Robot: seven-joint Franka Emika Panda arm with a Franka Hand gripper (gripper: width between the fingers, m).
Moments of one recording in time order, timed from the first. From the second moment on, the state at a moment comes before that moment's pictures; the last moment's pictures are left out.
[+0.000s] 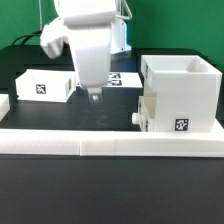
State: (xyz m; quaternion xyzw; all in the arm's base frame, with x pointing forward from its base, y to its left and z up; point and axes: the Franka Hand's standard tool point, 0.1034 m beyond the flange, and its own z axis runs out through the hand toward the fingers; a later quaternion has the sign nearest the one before) arm 0.581 -0.050 0.086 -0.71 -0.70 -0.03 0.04
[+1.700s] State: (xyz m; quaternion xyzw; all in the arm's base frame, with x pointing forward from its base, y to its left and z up) arm 0.464 -0.109 0.056 -0.97 -0.24 -0.05 0.02
